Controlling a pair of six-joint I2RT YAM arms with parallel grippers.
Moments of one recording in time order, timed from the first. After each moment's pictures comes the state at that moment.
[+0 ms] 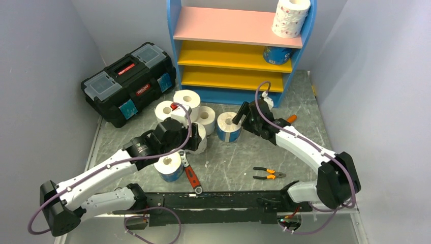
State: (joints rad) left arm -0.88 0.99 0.88 -0.45 -0.25 -0.47; right arm 0.52 1.30 0.86 -0.29 0.16 0.87
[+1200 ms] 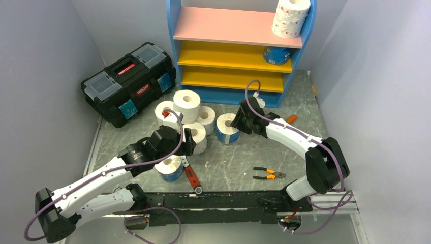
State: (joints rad) left arm -0.88 0.87 0.76 -0.48 -0.29 -0.58; right arm 0.54 1.48 0.95 -0.32 0.14 0.90
